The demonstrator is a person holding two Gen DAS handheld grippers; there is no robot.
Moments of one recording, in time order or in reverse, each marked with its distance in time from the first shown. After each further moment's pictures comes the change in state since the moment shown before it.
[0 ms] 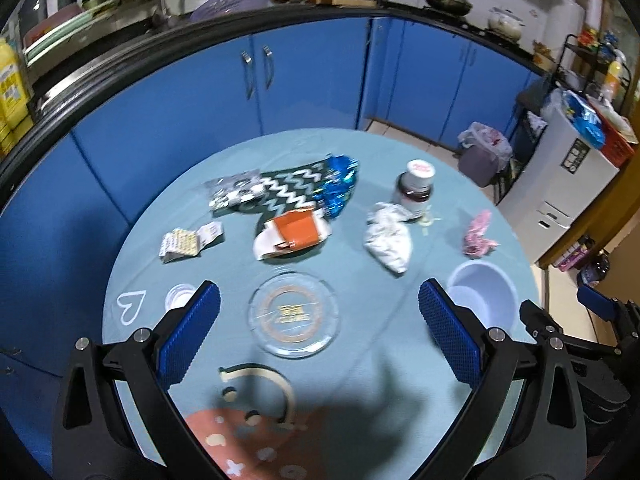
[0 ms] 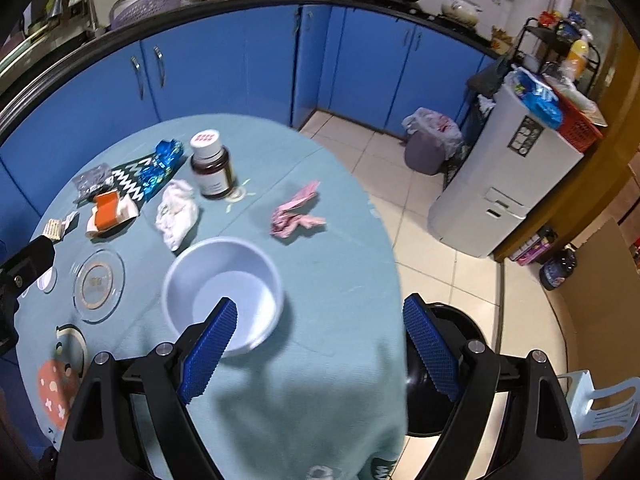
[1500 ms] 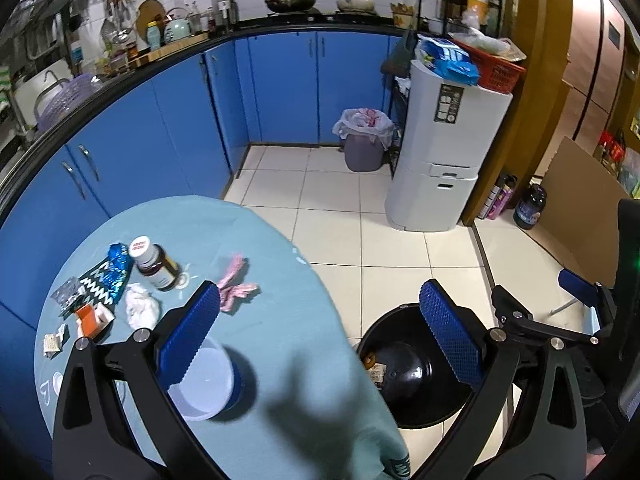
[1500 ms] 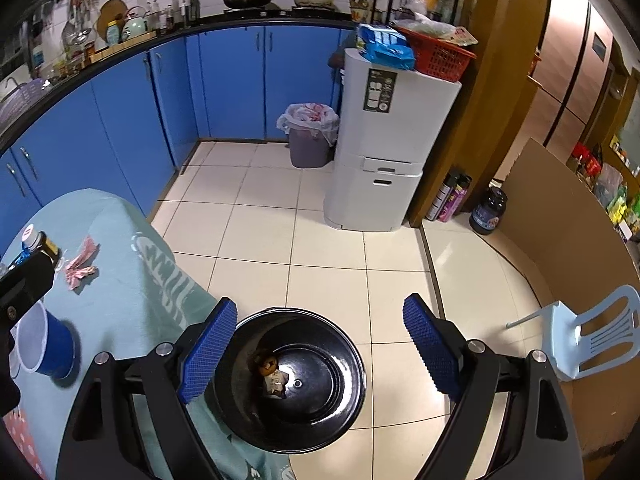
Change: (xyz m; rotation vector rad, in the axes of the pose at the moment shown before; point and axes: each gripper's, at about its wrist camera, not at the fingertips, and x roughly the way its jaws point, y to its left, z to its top) left arm -0.020 -0.257 0.008 0.357 -0.082 -0.235; right arm -0.017 -0.222 -0.036 0.323 -0.057 -0.217
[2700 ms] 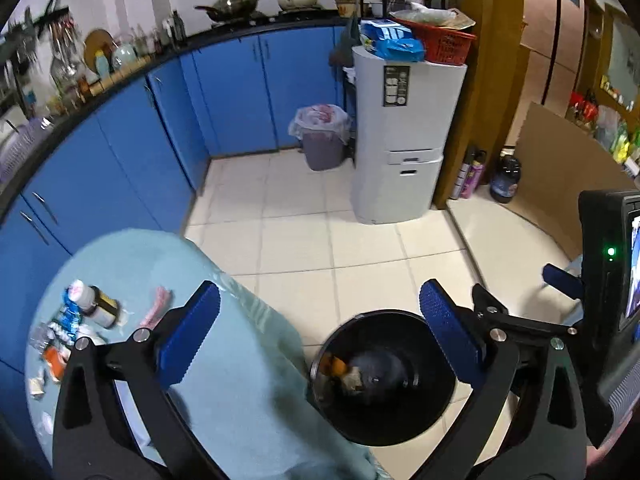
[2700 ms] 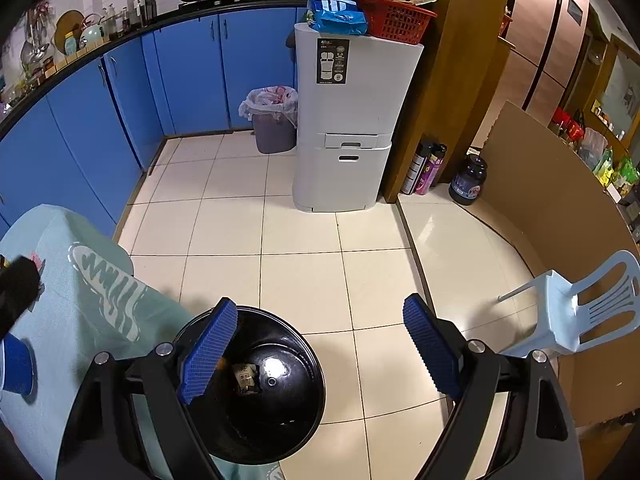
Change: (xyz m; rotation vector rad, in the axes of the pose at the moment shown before) left arm 0.036 -0.087 0.012 0.161 0.009 -0.069; right arm 0.048 -0.067 -0.006 0.105 0.067 -0.053
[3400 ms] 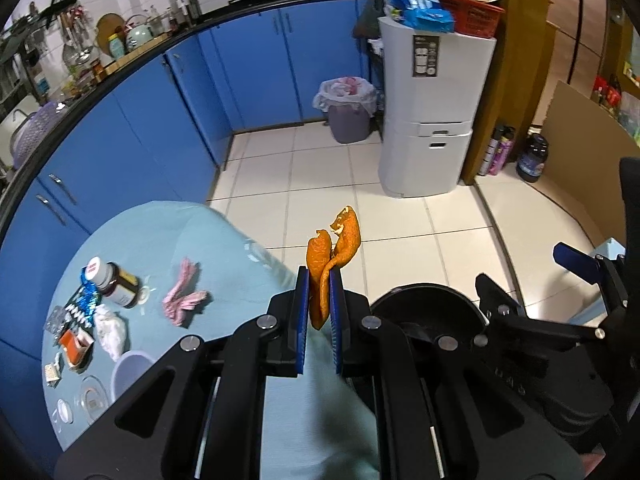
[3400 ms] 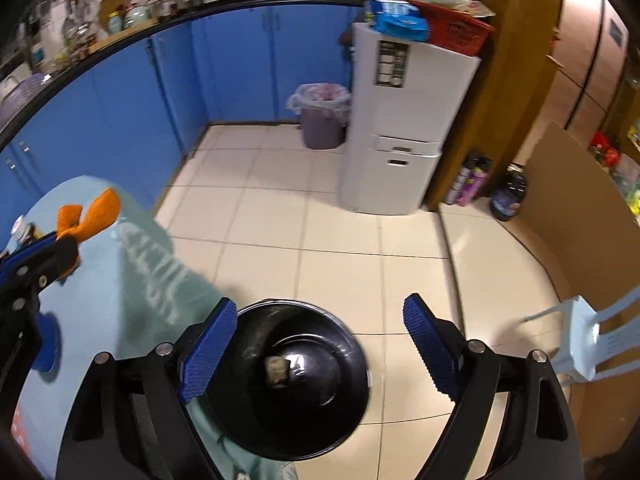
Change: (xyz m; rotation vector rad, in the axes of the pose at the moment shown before) left arm 0.020 0.016 -0.012 -0.001 0.094 0.070; right arm 0.000 0.038 -0.001 -0.097 0.001 0.103
